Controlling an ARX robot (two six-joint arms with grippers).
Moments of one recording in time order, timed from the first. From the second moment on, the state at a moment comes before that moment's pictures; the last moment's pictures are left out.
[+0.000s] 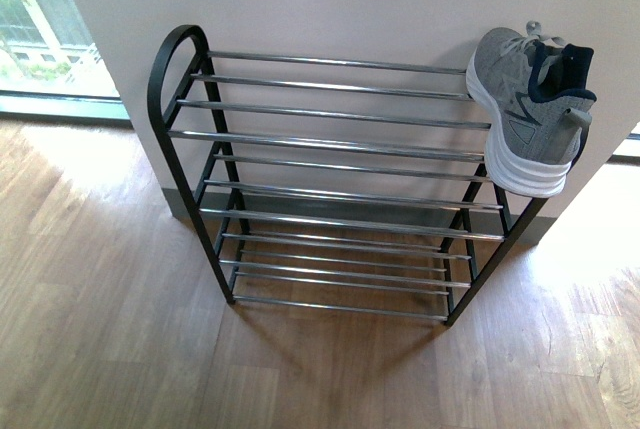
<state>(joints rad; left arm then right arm) -0.58 0.53 0.37 -0.42 -0.85 -0.21 0.00 0.02 0.02 0.01 0.00 0.00</state>
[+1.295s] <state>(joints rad) -0.53 0.68 0.39 -0.17 -0.81 -0.51 0.00 0.00 0.02 0.00 0.00 0.00</state>
